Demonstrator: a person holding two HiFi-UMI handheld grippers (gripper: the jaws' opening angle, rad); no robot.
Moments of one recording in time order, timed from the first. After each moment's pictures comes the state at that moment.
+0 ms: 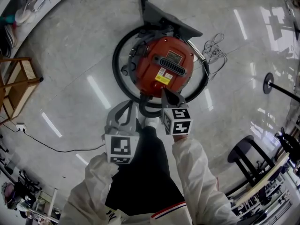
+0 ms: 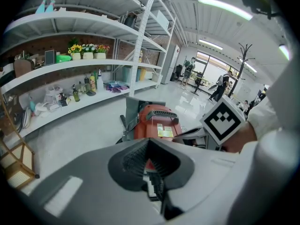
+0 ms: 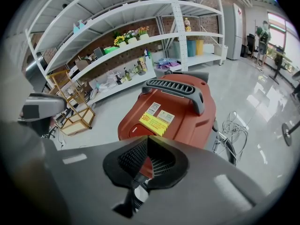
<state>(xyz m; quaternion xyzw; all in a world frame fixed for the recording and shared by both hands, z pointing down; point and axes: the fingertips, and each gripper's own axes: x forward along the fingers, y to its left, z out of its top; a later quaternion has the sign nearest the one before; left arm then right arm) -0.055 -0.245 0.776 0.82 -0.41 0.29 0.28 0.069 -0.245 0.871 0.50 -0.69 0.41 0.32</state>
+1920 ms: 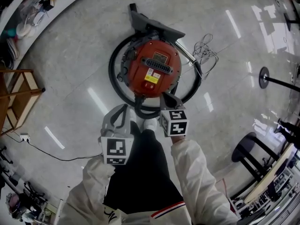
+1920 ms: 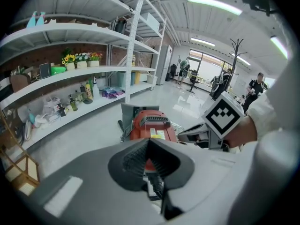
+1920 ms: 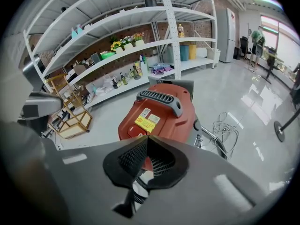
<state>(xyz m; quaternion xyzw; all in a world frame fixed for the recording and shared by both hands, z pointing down) -0.047 -0.231 0.751 0.83 -0.40 0.30 0.24 0.095 -0.226 0.847 0.53 -0.68 0.40 0.31</state>
